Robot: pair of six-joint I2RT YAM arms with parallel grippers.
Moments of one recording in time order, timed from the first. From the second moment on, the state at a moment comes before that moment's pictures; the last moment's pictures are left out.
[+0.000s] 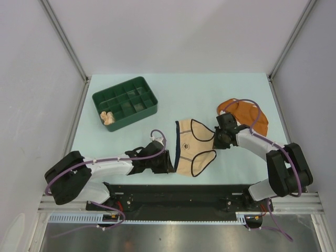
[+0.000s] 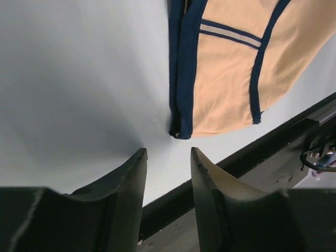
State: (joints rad) left arm -0.93 1.35 0.52 -0.08 0.09 -0.93; right arm 0.38 1.46 0.78 -0.42 0.00 0.53
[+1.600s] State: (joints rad) left arm -1.03 1.33 0.55 -0.13 -0.05 -0.97; right arm 0.67 1.23 0.77 -0.59 -0.02 0.54
